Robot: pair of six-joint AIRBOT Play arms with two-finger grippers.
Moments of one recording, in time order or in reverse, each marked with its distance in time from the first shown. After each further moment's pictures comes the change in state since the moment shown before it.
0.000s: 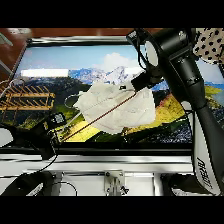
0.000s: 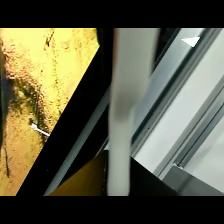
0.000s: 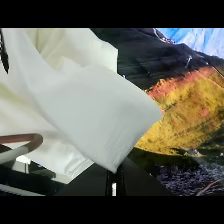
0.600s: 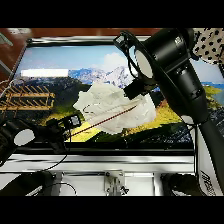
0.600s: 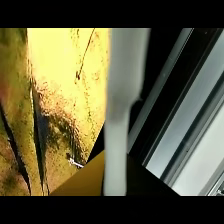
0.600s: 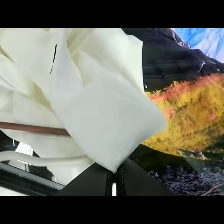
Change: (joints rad) left arm -0.179 -0.117 -0.018 0.107 0.194 0.017; right arm 0.129 0.048 0.001 -0.029 0.050 0.024
